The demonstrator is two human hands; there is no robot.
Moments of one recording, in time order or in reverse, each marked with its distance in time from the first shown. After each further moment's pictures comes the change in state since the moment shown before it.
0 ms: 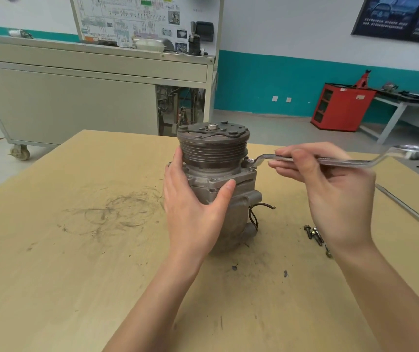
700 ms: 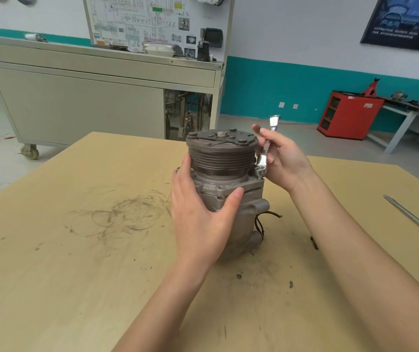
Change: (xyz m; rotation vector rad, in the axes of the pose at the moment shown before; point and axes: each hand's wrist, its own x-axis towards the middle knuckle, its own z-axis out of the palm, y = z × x) left_hand -0.001 -0.001 0.002 -0.001 0.004 -0.003; right_hand 0.084 0.079 0.041 0.802 -0.237 0.830
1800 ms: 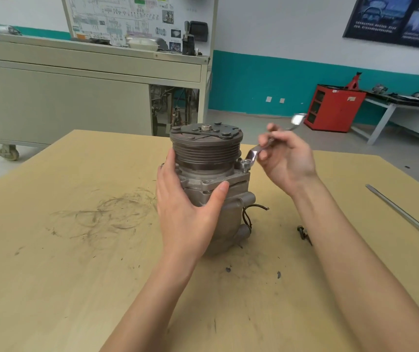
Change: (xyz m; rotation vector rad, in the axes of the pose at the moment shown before) left_hand 0.001 0.002 -0.001 -0.023 -0.013 0.017; right_hand -0.031 -0.005 -0.012 0.051 0.037 -0.175
